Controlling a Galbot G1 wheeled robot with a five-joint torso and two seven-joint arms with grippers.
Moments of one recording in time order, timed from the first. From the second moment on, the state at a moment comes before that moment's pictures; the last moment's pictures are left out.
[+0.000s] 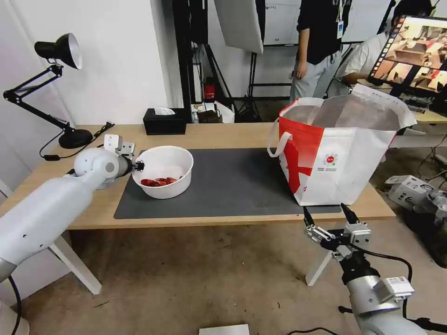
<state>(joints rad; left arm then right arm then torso) 0.28 -0.71 0.21 -1.51 -1.43 0.74 -0.52 -1.75 1.13 0.58 2.32 0.34 0.03 0.17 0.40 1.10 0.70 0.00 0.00</state>
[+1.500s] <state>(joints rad) -0.47 -1.58 0.42 -1.12 -1.71 0.73 -0.87 -1.77 1.14 0.60 2.34 0.34 0.01 0.18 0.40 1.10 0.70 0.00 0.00</state>
